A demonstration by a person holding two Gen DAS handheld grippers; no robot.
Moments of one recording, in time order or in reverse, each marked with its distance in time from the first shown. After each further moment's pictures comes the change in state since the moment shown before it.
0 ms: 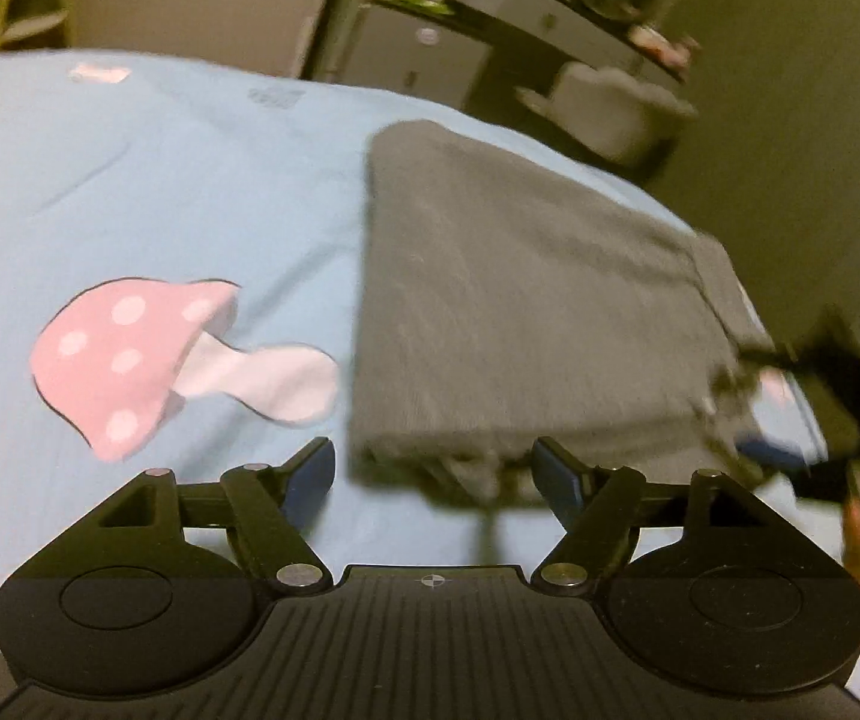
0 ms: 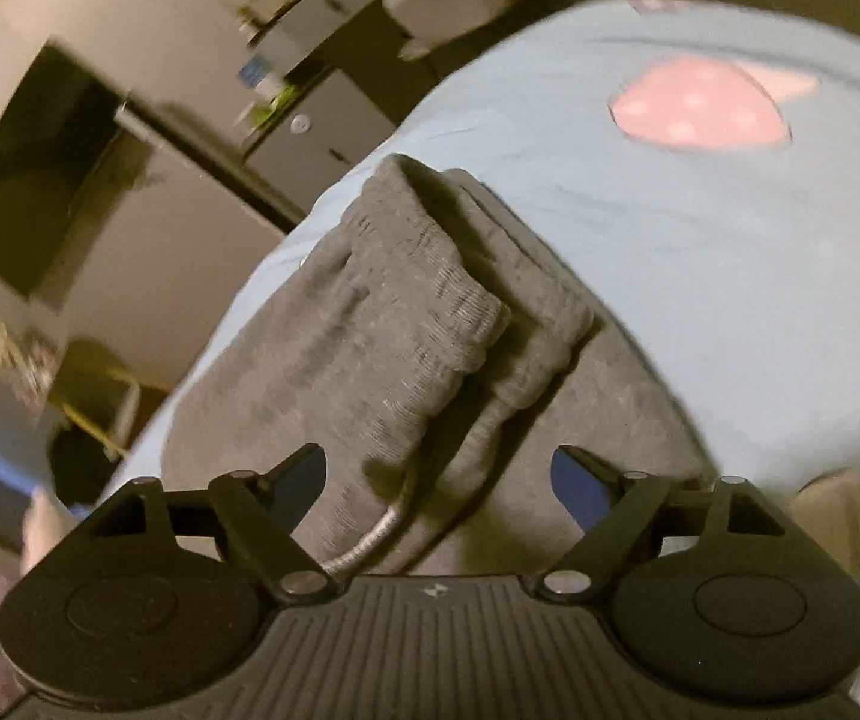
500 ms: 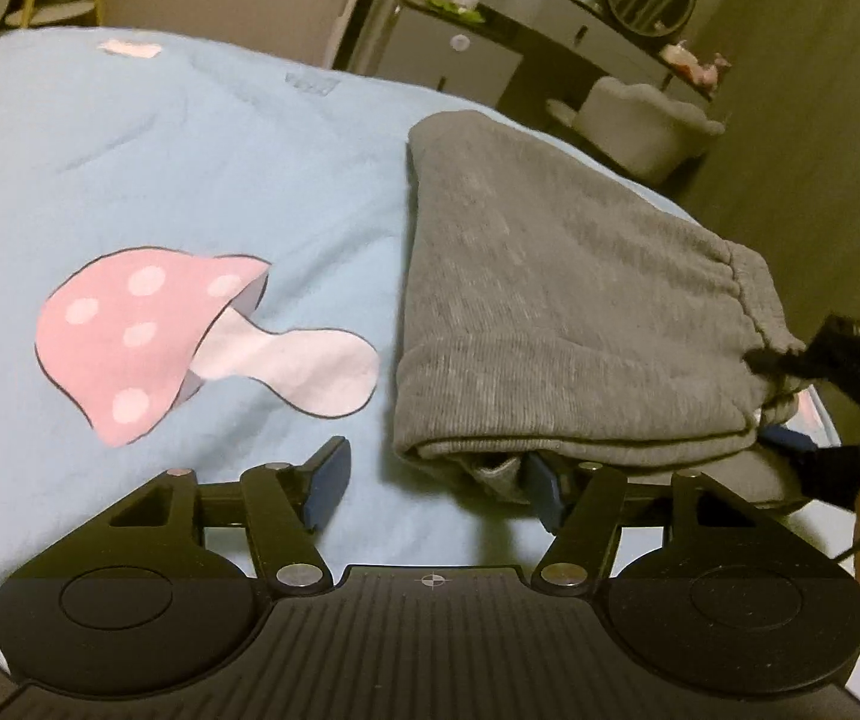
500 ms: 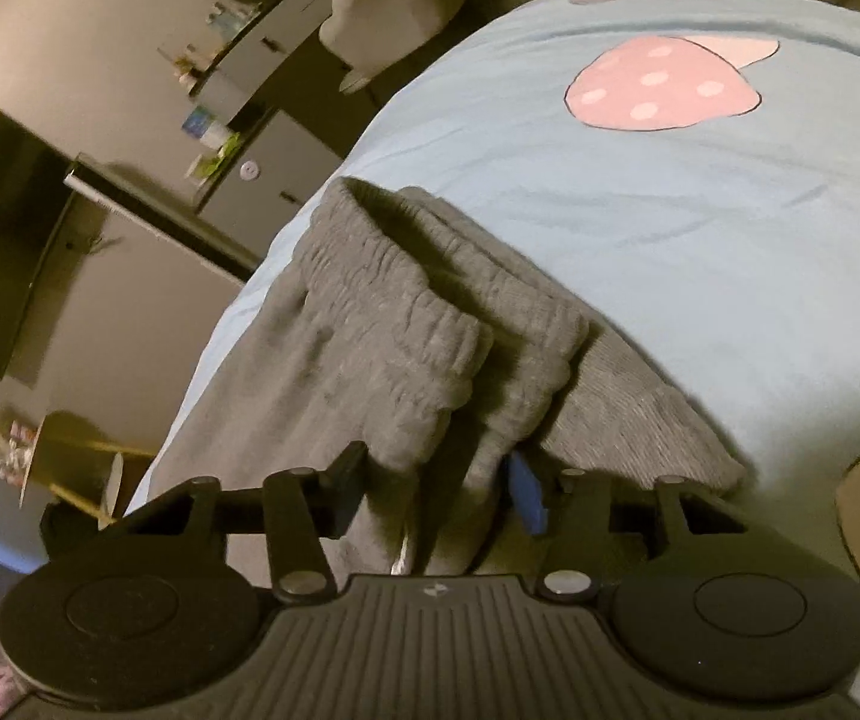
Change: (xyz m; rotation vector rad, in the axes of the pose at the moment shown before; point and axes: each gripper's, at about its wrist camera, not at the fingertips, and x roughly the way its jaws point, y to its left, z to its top) left arm 0.021 0.026 -0.010 -0.078 -0.041 0.044; right arm 0.029 0.002 0.004 0.107 -0.061 -0.059
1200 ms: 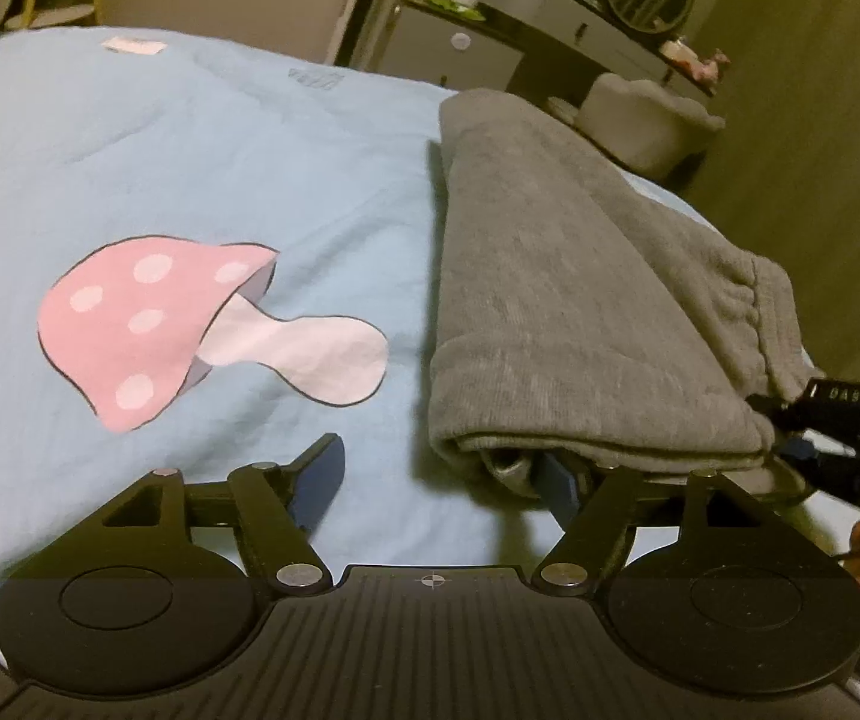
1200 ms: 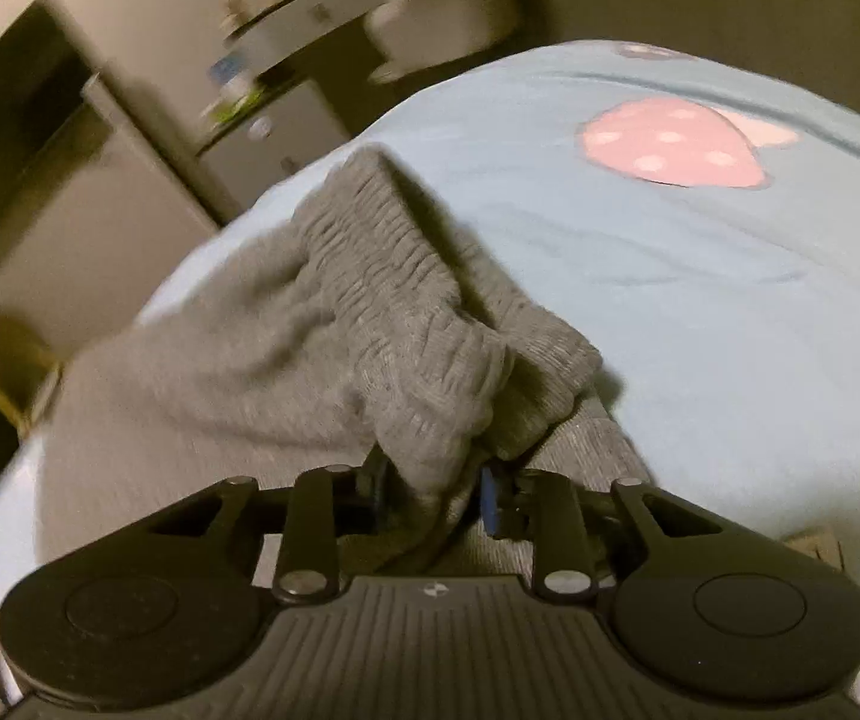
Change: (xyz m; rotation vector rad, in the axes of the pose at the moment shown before) left arm -0.004 0.006 -0.006 0.004 0.007 0.006; right arm 0.007 -0.004 -0.010 -0.335 -0.020 -0.102
